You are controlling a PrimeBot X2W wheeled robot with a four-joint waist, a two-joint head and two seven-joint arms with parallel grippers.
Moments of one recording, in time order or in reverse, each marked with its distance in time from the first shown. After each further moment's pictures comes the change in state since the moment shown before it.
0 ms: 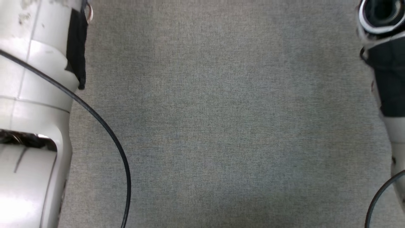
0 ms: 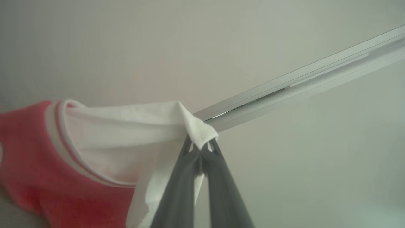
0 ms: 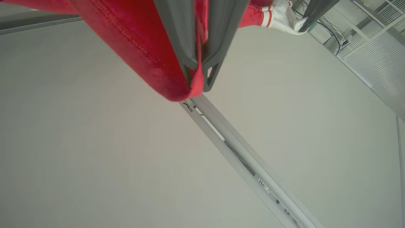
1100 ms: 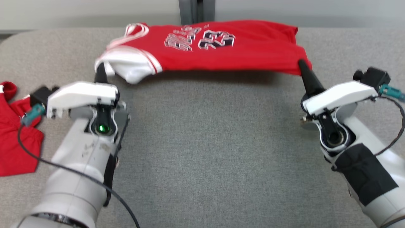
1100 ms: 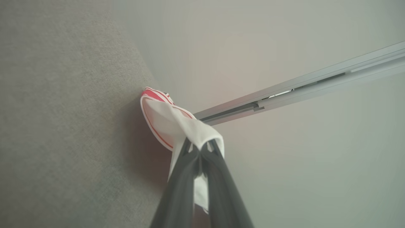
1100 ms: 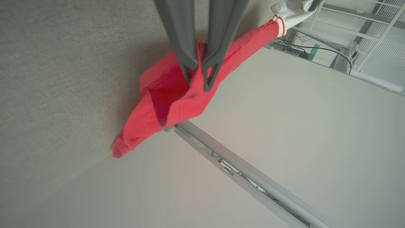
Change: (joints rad) left arm 0.535 -0.001 -0.083 0.196 -0.073 -0.001 0.001; right arm 0.413 -0.080 0.350 0.231 0.449 0.000 0.019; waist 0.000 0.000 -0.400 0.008
